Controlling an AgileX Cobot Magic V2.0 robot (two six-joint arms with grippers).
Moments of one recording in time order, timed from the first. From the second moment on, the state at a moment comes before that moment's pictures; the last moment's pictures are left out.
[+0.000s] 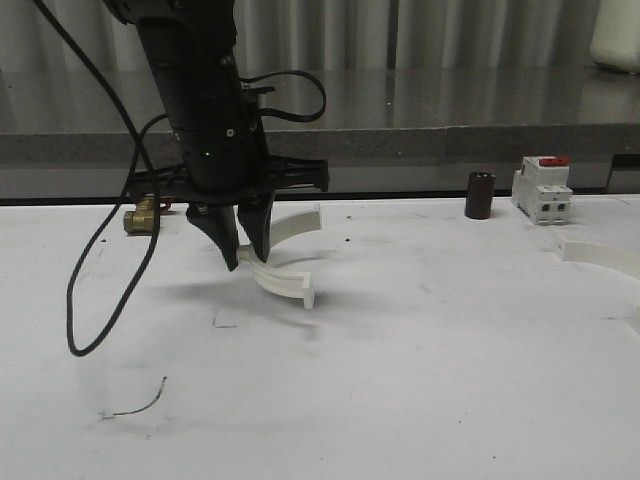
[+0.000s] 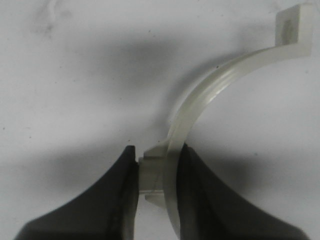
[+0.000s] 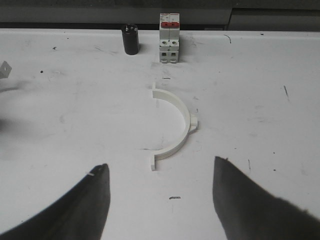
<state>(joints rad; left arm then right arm) -0.54 2.10 -1.62 0.01 0.86 -0.47 0.03 0.62 -0.61 0.01 0.62 0.05</state>
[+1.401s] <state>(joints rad) -0.54 2.14 -1.62 0.00 0.90 -0.52 0.03 0.62 -0.61 0.01 0.62 0.05</state>
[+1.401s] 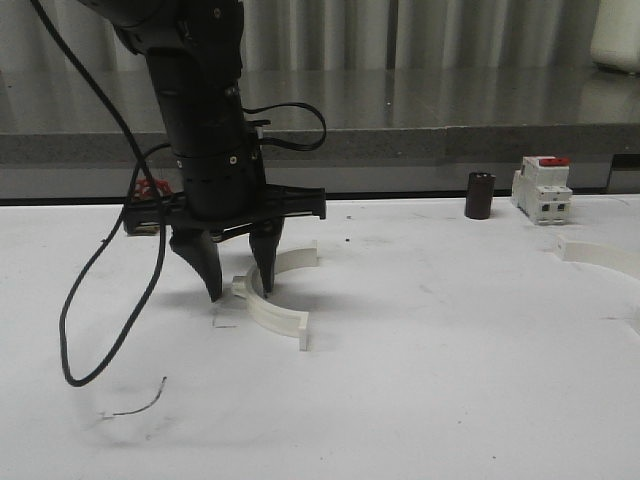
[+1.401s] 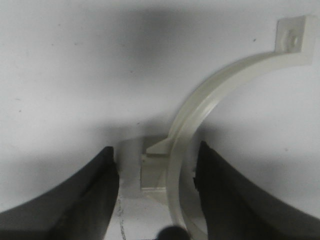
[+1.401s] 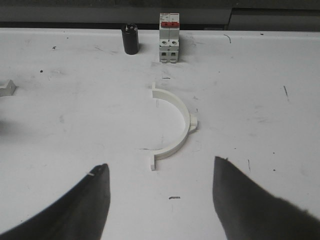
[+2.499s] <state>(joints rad) -0.32 1.07 -1.04 0.07 0.89 0.05 0.03 0.62 -0.61 0.01 0.62 0.05</state>
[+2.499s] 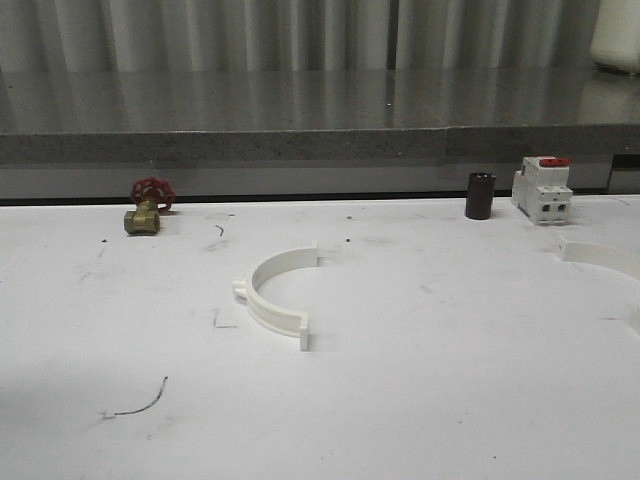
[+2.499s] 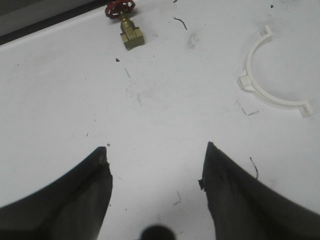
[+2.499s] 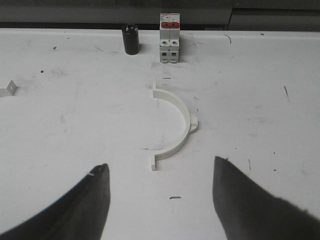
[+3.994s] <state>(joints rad) -0.30 0.71 -0.74 -0.07 0.80 0.12 -0.14 1.43 -1.10 0.14 0.91 -0.04</state>
